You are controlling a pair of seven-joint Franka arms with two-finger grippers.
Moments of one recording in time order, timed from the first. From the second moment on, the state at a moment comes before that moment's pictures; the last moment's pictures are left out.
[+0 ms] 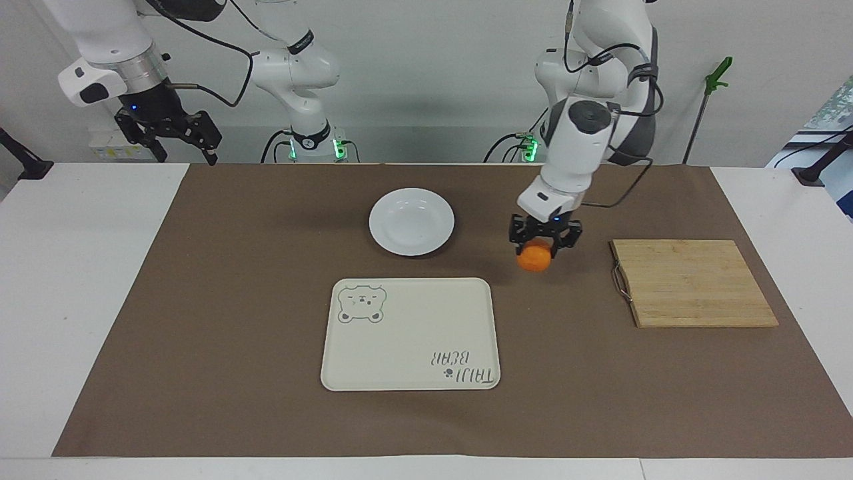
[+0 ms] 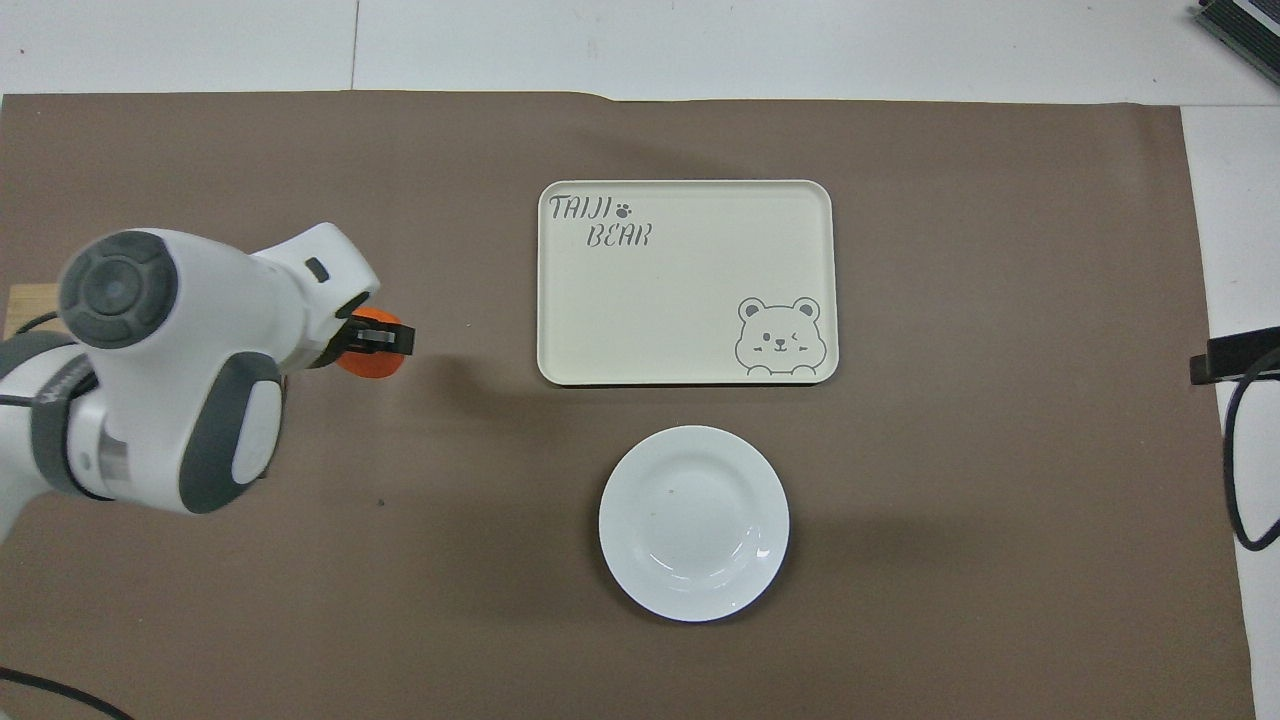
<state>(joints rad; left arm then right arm) -0.51 0.08 0.01 -2.02 -0.02 2.22 -0.35 0.05 -0.10 -0.16 -1.64 -0.02 1.54 -0.02</state>
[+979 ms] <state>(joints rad) -0.81 0.19 -0.06 -2.02 -0.12 2.44 -0.67 0.05 -0.10 -0.16 -1.64 -0.02 1.54 -0.02</state>
